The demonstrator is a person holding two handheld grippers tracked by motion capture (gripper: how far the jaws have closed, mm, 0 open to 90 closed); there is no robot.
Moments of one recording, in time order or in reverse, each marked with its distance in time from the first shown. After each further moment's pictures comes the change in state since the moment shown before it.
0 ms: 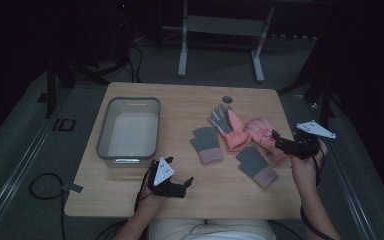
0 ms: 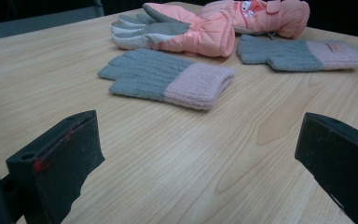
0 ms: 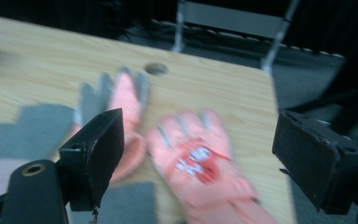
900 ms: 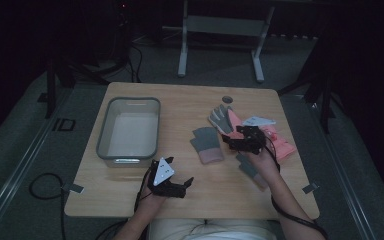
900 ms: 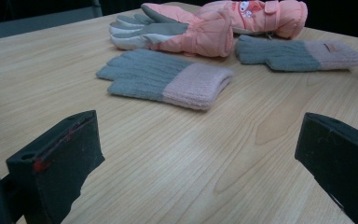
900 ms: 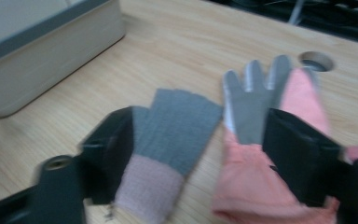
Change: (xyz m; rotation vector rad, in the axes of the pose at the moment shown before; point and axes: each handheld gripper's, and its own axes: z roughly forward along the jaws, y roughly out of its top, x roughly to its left) left arm 0.000 0.000 0.000 -0.002 -0.007 0.000; right arm 0.108 0.006 0.081 0.154 0.424 -0.112
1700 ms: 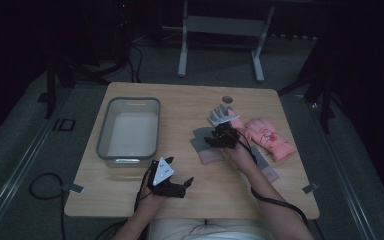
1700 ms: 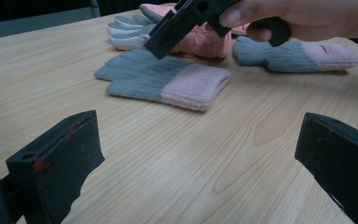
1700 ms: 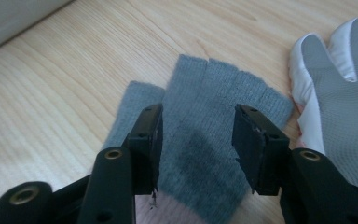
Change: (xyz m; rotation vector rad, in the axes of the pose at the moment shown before) left arm 0.001 0.000 0.000 -0.003 -0.009 -0.005; right arm 0.007 -0.001 0.093 0.205 0.041 -0.070
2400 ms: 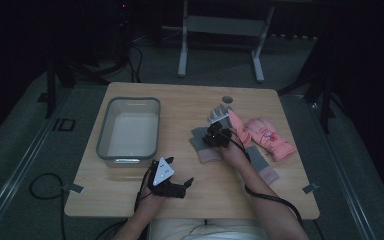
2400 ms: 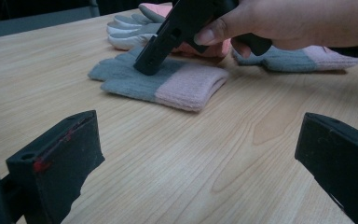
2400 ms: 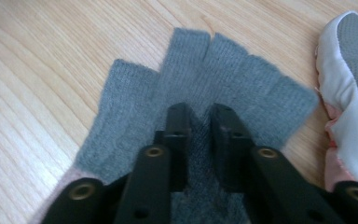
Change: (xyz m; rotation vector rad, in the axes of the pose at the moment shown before) left arm 0.000 0.000 0.000 0.002 -0.001 -0.002; right arm 0.007 0.007 0.027 0.106 -0.032 -0.027
